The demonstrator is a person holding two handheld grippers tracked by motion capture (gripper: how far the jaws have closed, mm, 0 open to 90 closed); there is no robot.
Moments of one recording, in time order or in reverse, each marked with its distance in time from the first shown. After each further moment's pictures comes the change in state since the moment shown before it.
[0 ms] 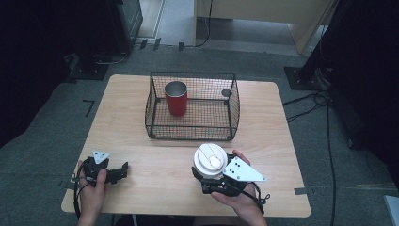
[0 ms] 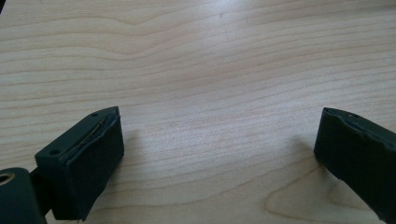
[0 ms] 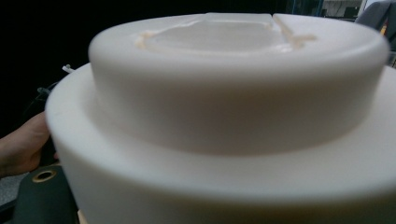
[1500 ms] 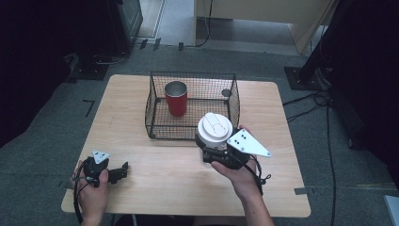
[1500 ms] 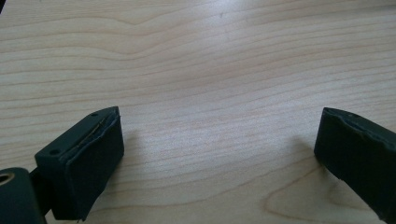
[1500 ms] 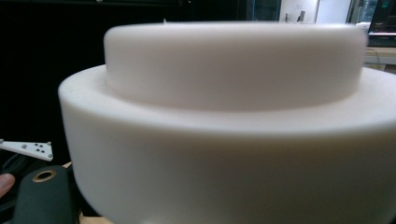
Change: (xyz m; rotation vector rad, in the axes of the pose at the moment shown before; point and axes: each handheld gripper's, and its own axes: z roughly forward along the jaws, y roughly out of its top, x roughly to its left) left arm 0.000 0.000 0.000 -0.001 0.001 -0.001; right arm -0.029 0.056 0.022 -0.104 -0.138 0.016
